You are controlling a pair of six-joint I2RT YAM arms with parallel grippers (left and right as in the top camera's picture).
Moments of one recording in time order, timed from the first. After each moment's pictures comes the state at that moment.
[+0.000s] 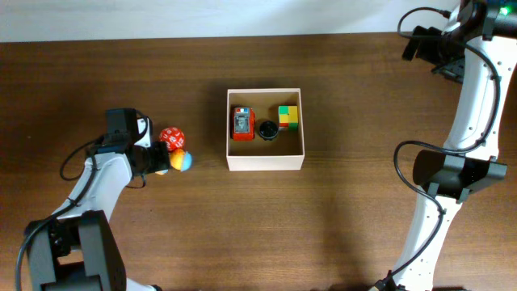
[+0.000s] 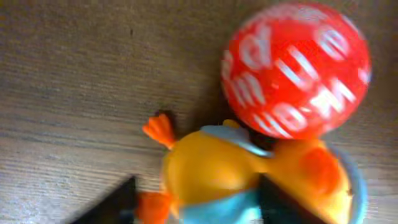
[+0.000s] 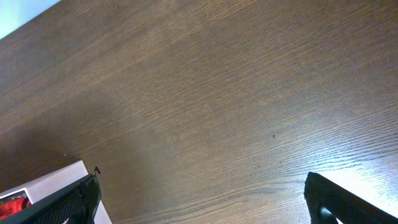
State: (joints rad) left arm 0.12 1.68 0.98 -0.50 0.05 -0.08; right arm -0.23 2.44 2.93 -1.69 -0.09 0.24
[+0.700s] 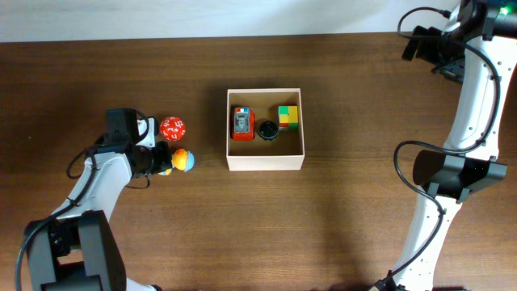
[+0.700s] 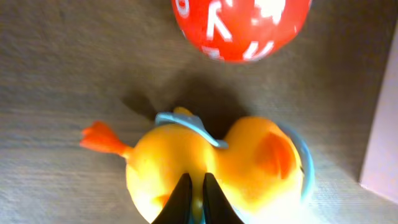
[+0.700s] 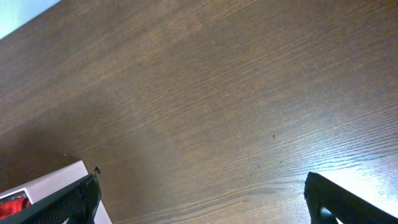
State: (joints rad) left arm 0.12 1.68 0.99 -0.54 0.21 -0.08; right arm -0.23 2.44 2.93 -1.69 -0.09 0.24
